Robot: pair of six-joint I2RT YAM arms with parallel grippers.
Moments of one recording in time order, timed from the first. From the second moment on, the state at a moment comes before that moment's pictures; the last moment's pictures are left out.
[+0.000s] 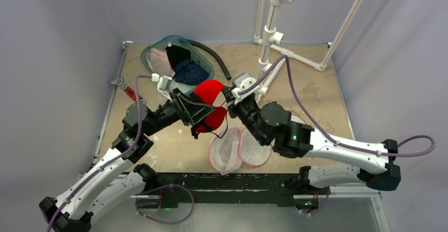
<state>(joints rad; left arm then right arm) -0.65 0.70 0.70 0.17 0.39 -0.80 1.31 1.13 1.16 0.06 0.68 -0.16</state>
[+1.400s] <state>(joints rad) -0.61 1.13 1.53 -0.80 -0.41 -0.50 1.31 0.67 1.02 -0.19 0.43 0.08</state>
